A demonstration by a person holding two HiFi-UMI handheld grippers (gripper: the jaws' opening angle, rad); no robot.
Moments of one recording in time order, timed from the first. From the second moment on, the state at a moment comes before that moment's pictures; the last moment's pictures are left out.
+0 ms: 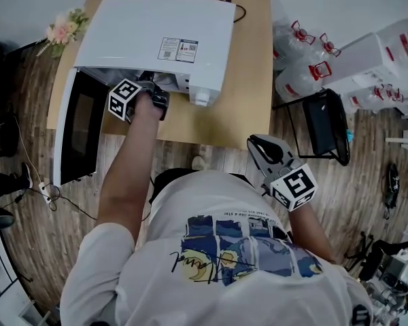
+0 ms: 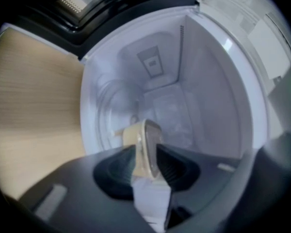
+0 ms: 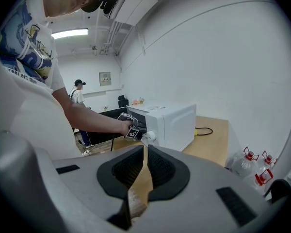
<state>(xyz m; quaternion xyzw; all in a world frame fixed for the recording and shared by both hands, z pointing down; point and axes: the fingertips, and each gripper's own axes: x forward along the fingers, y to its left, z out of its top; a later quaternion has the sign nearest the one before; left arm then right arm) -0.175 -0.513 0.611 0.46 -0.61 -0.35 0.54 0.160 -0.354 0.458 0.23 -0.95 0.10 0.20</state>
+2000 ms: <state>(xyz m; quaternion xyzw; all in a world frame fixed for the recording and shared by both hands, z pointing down) -0.175 -0.217 0.483 0.69 -0.44 -0.25 0.51 -0.015 -0.153 0.443 0.24 -0.95 0.08 0.19</state>
